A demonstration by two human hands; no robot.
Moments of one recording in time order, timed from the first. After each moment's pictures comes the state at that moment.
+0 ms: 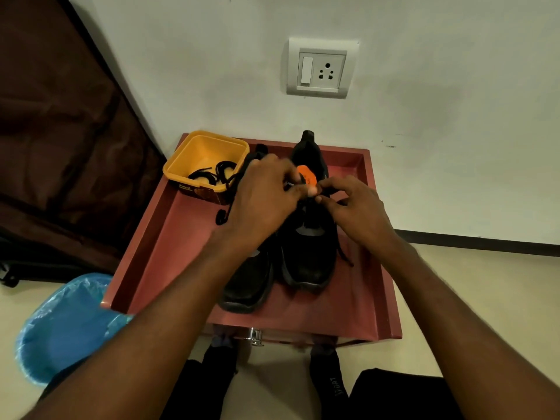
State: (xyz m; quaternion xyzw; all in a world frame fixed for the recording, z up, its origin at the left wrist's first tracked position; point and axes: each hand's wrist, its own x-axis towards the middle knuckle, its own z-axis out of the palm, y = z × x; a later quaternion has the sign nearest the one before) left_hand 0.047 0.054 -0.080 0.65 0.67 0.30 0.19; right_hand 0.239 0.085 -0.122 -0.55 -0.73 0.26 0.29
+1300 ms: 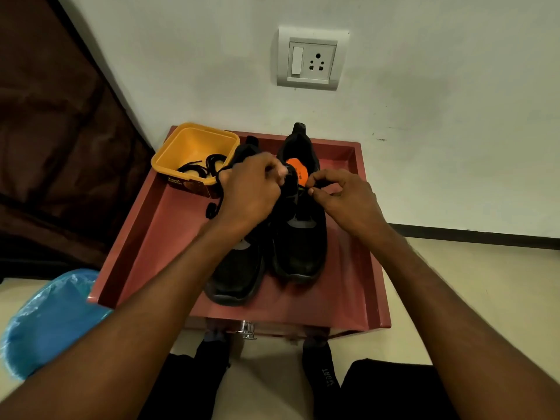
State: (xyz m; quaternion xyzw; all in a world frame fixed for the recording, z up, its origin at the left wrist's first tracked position) left_hand 0.047 0.055 -0.086 0.61 0.68 0.34 0.23; right_hand 0.238 0.082 -0.116 -0.58 -0.71 0.28 0.29
